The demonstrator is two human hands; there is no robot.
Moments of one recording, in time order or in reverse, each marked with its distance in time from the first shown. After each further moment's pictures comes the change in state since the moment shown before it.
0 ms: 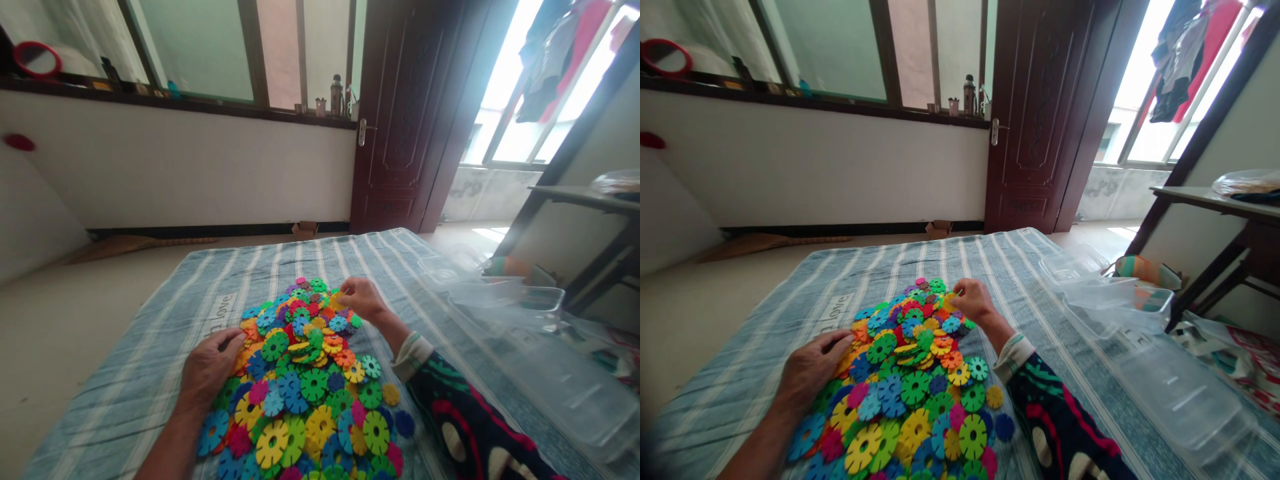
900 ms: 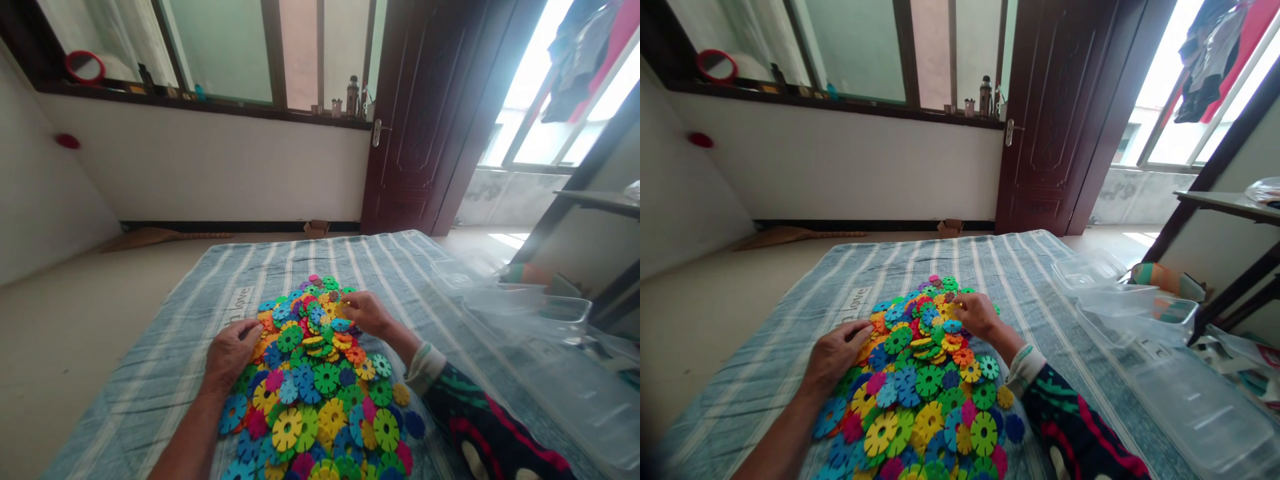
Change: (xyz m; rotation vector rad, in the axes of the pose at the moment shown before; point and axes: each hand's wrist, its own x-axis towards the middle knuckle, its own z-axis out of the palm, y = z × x) left_hand -0.006 0.005 -0.001 -0.032 -0.019 -0.031; right_hand -0.025 -0.008 0.014 0.041 -0.118 -0.263
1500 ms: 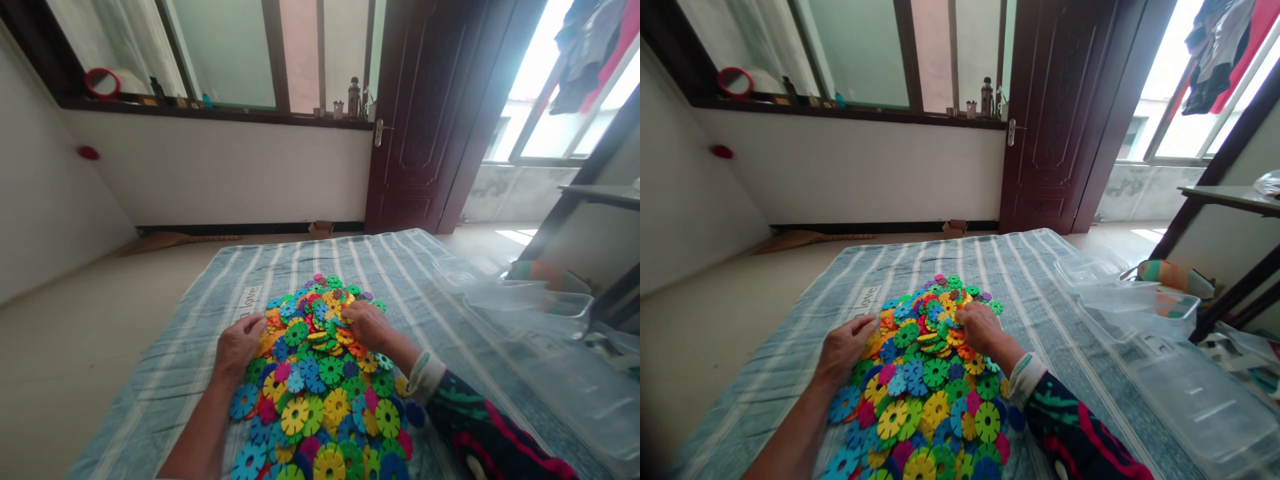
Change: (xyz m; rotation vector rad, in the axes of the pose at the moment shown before) left_hand -0.004 0.011 -0.009 -0.036 0.014 -0.078; right_hand -0.024 0.006 0.019 -0.331 -0.013 -0.208
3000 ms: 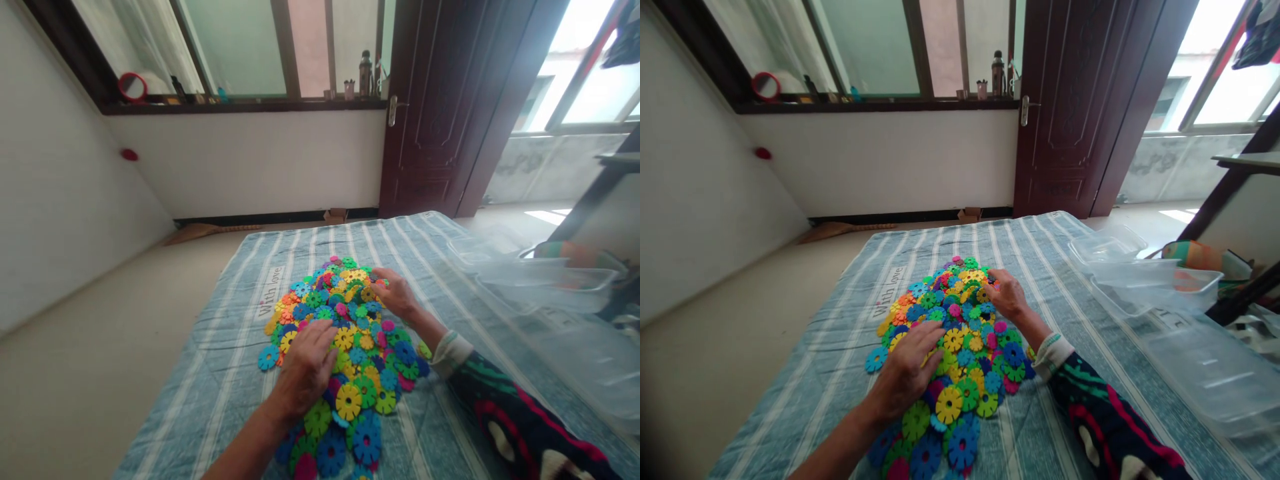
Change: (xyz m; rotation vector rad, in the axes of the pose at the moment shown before) left_hand -0.125 0.044 0.010 0.219 -0.134 0.842; right_hand -0.014 0.009 -0.011 0.504 0.336 0.316
